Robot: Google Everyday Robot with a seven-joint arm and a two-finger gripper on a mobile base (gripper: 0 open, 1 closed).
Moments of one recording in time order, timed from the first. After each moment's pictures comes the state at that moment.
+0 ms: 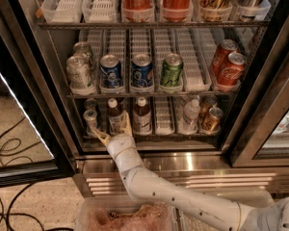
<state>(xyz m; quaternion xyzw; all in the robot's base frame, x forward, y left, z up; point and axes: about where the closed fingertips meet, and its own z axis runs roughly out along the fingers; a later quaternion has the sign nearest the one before) 0.645 0.112 0.645 -0.22 0.63 0.07 0.74</state>
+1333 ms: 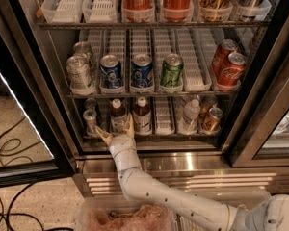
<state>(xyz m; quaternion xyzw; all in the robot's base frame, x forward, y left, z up) 0.667 0.094 0.626 -0.16 0.64 0.04 0.75</state>
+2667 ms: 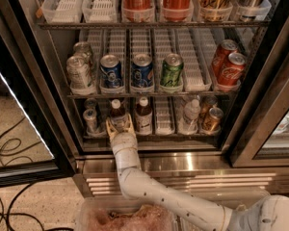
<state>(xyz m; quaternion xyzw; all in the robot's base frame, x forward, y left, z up) 0.676 0.086 0.623 -0.13 0.64 0.02 0.76</state>
